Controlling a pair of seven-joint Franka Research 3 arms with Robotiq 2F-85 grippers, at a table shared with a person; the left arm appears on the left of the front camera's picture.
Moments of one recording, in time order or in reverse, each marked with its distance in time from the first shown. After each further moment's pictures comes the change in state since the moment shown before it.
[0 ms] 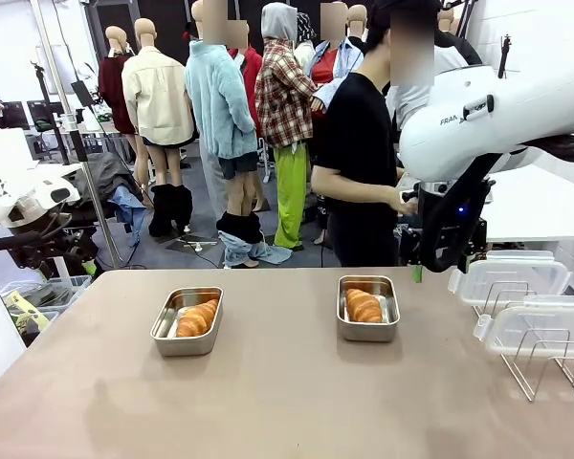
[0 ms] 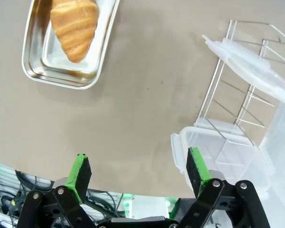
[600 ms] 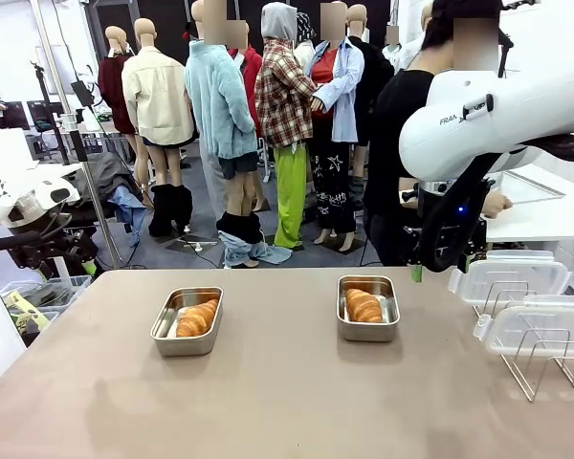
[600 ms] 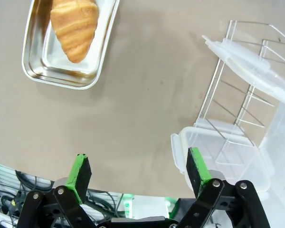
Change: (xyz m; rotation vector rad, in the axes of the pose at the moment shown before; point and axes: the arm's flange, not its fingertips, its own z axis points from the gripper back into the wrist) left arm 0.000 0.000 0.000 0.000 0.000 0.000; right arm 0.000 0.000 0.000 0.000 0.000 0.000
